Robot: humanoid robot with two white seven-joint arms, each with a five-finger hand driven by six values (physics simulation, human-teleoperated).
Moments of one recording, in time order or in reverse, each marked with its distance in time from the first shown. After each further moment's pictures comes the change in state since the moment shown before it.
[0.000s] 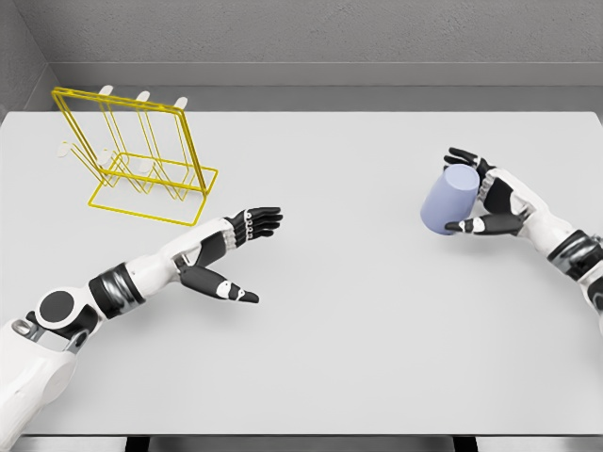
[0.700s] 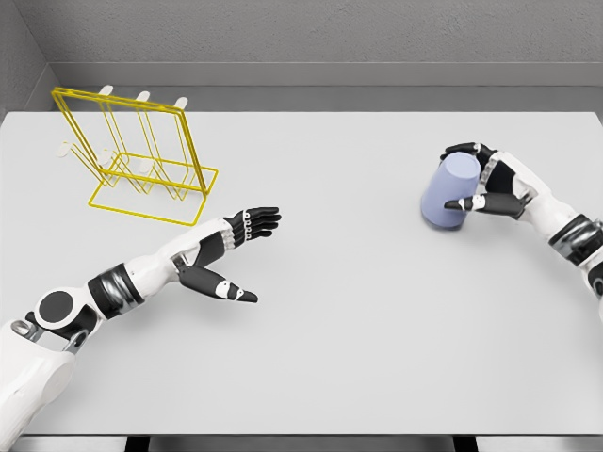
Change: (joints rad) left arm 0.000 0.002 0.000 0.005 0.004 0.000 0.000; right arm -0.055 0.008 -0.004 0.011 0.008 -0.014 0.001
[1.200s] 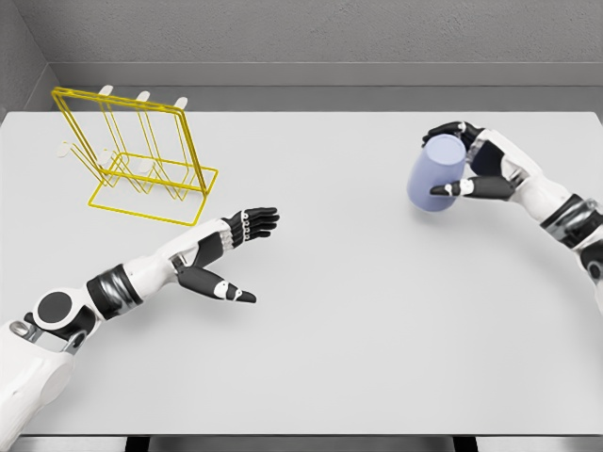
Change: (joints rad) left arm 0.003 0.003 0.002 0.003 0.004 0.000 0.000; right arm -0.009 -0.024 0.002 -0.168 0.002 0.001 0.000
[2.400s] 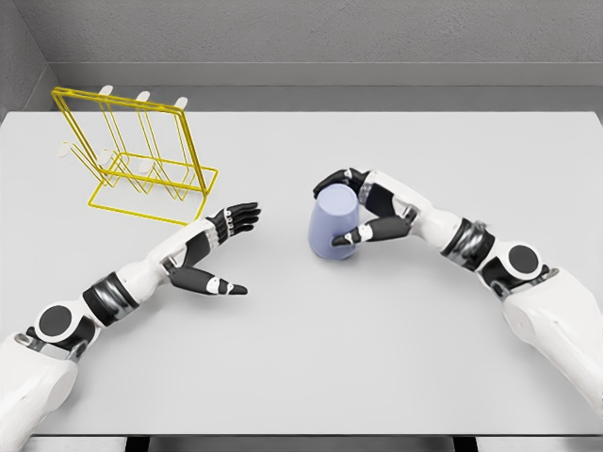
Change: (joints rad) left arm 0.021 -0.030 0.017 0.119 -0.034 -0.134 0.058; right arm 0.009 0.179 0.151 -0.095 0.084 0.011 0.000
